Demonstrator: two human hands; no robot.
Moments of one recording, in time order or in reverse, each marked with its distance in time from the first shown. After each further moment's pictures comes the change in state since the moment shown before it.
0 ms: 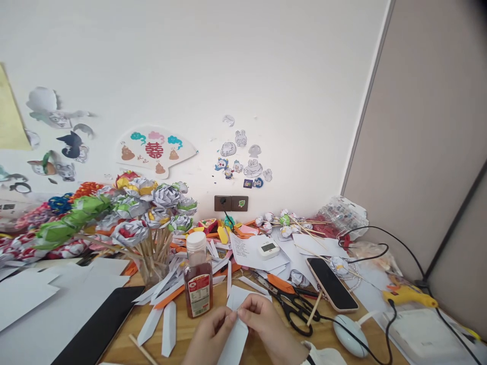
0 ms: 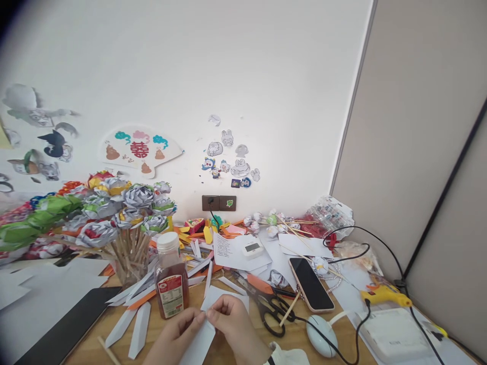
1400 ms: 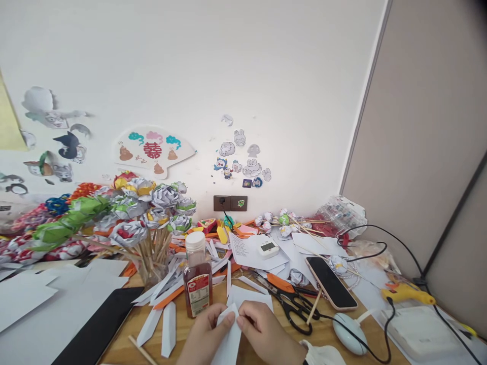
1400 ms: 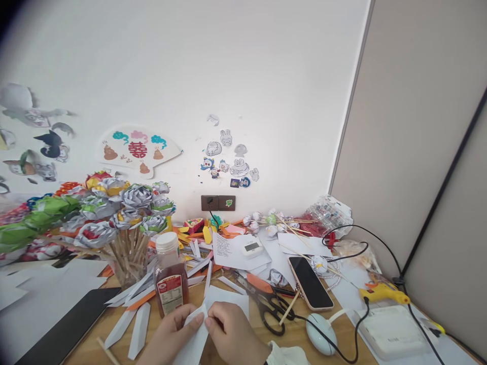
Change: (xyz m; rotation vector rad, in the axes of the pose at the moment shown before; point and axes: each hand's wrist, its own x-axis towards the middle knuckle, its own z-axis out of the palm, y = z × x) left_hand 0.002 0.004 -0.005 -0.128 0.002 -0.097; right_hand 0.000 0.005 -0.011 -0.914 -0.148 -0.382
